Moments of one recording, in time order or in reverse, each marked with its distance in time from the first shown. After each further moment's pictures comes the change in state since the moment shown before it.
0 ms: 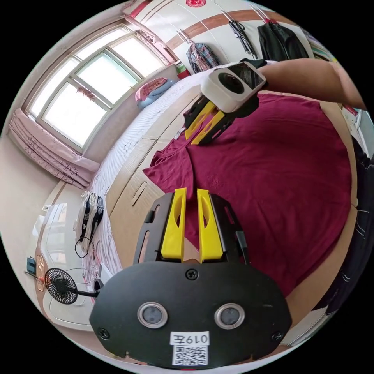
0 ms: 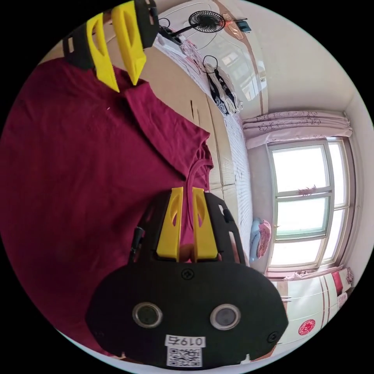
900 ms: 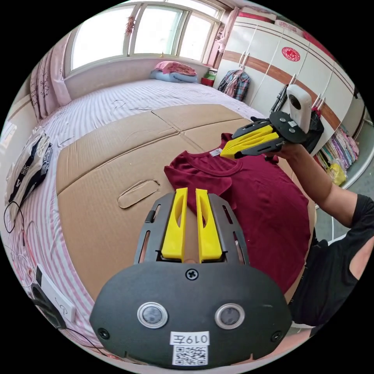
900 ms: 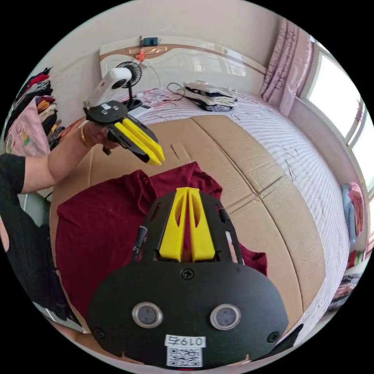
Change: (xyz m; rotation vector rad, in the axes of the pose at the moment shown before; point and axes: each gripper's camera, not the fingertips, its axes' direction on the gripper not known) left arm -0.271 0.065 0.177 -0.014 0.522 -0.420; right arm 0.212 0.013 0.009 0.174 -0.700 0.437
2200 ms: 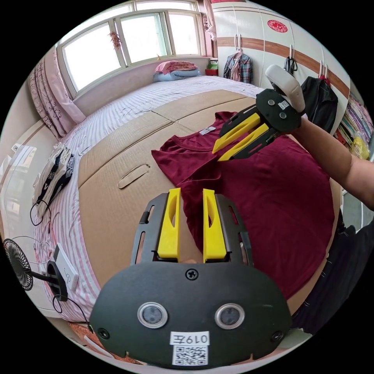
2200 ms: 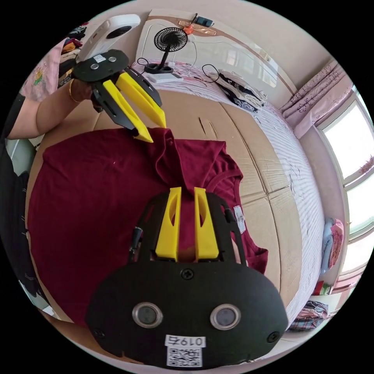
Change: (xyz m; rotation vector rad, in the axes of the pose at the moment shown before) left arm 0.095 0.054 -0.008 -0.031 -0.260 0.069; right arm -0.054 0.034 0.004 -0.097 0.134 -0.236
